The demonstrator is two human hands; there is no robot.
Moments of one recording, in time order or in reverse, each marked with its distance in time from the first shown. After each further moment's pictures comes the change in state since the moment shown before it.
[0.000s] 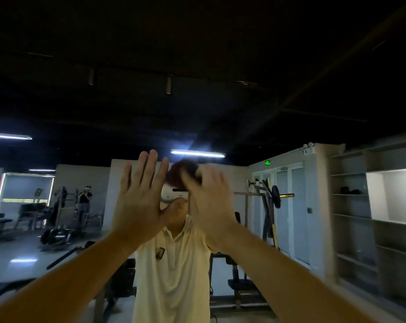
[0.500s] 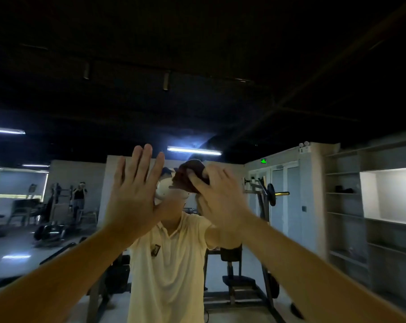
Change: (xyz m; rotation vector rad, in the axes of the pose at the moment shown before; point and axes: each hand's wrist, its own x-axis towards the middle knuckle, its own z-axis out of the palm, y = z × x) left_hand 0.001 -0.001 0.006 0.047 -0.003 -0.014; right_hand -0.008 0.036 -0.009 -0.024 -0.064 -0.211
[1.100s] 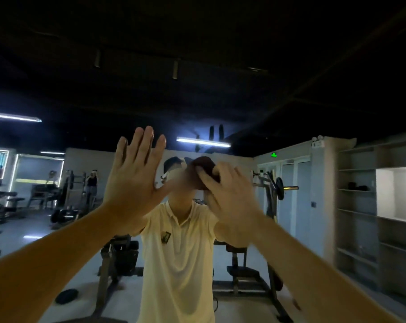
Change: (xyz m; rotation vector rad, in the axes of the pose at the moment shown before) left_hand 0.007 -0.002 -0.001 0.036 0.006 0.016; right_hand -0.031 0.008 0.000 -0.003 0.019 0.025
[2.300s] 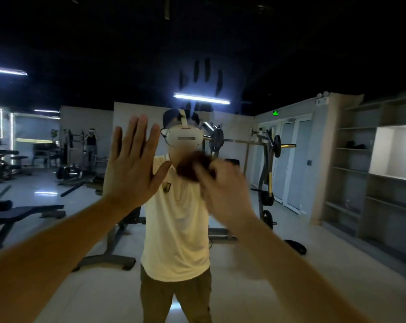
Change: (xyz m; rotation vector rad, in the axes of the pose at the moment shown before) left_hand -0.084 0.058 0.004 -0.072 -0.117 -0.025; right_hand -0.108 -0.030 0.006 0.171 -0.166 0.191
